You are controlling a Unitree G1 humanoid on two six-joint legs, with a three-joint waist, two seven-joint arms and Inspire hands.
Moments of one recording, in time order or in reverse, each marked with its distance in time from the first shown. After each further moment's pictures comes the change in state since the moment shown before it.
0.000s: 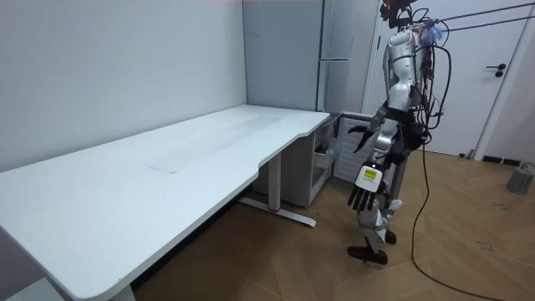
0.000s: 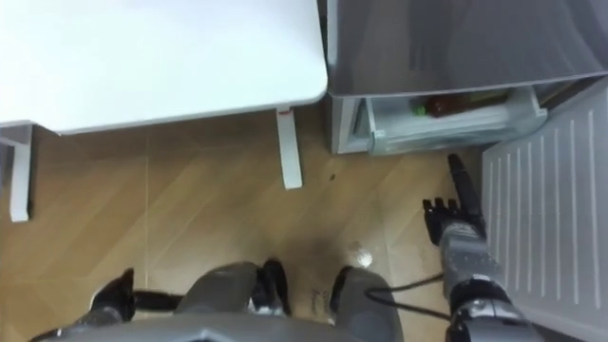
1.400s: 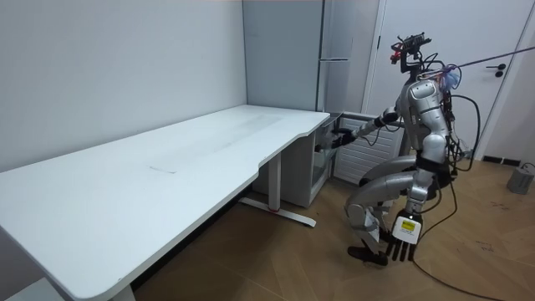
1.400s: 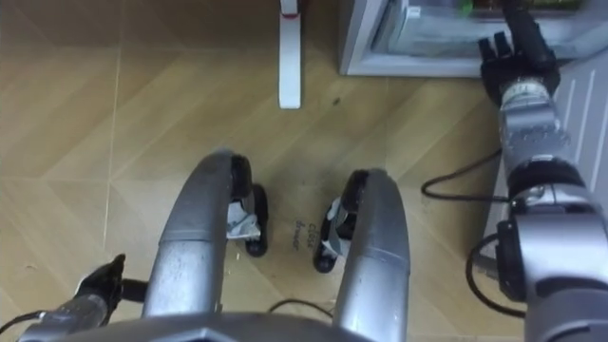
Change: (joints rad) left arm 0.027 0.123 -0.065 -0.171 0.016 0.077 -0.032; right arm -0.449 -0.287 0.195 0.005 -0.064 0.034 0.122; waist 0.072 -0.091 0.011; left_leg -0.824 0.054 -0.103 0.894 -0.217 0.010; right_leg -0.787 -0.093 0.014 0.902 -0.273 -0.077
